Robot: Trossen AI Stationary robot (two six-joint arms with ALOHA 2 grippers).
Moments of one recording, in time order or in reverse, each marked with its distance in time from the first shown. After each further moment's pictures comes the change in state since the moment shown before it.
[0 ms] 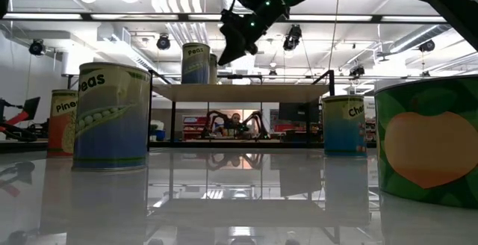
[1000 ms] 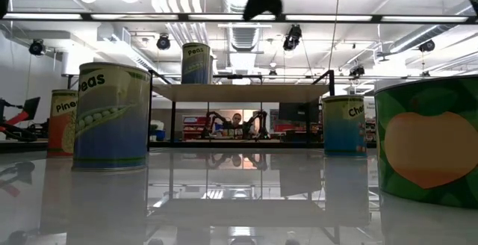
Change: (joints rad) left arm 0.000 0.000 0.000 -0.001 0.000 -0.002; right arm 0.238 -0.216 0.041 -0.520 -0.002 0.258
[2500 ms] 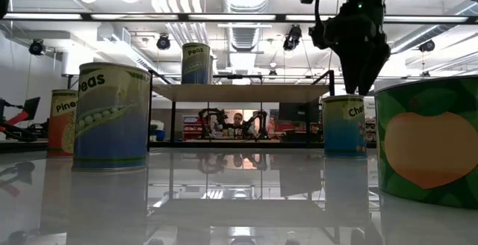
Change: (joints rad) left arm 0.000 0.002 0.000 -0.008 0.000 -0.058; right arm 0.222 -0.316 -0.865 -0.028 0.169 0.690
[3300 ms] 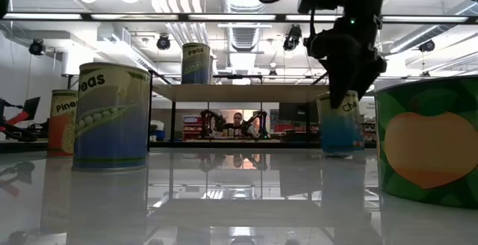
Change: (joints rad) left arm 0.000 0.000 0.000 0.000 0.000 0.000; right arm -0.008 0.007 -0.088 0.183 0.051 0.069
